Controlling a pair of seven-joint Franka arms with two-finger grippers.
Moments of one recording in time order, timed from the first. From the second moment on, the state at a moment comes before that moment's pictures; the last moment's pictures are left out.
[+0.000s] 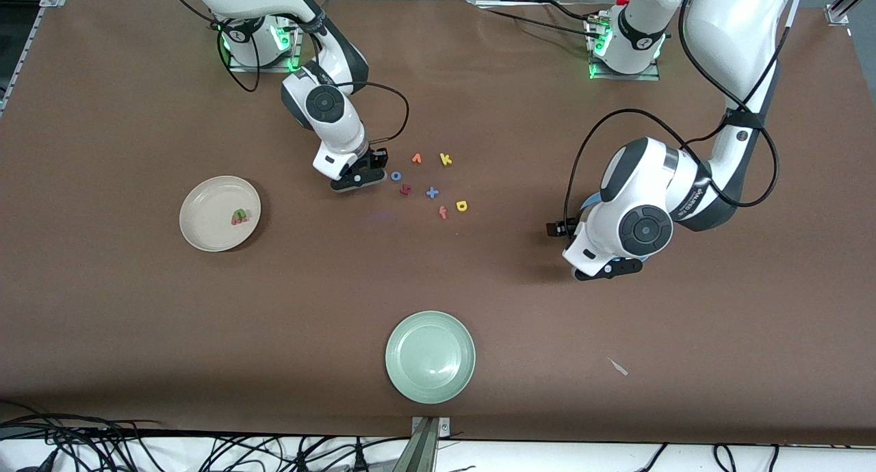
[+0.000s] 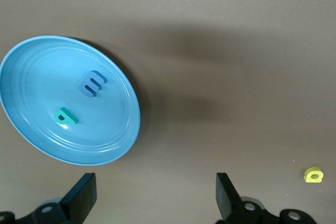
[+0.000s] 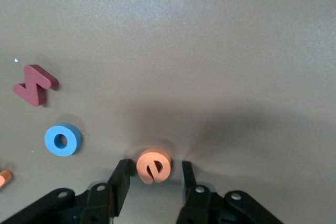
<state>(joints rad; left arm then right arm) -0.12 0.60 -0.27 -1.49 0.04 1.73 -0.56 0.41 0.42 0.26 -2.29 -0.08 2.66 0.47</state>
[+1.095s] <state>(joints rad) -0.35 0.69 -0.28 -1.51 -0.08 1.98 -0.61 0.41 0.41 0.25 -2.29 -0.09 2.67 0.47</state>
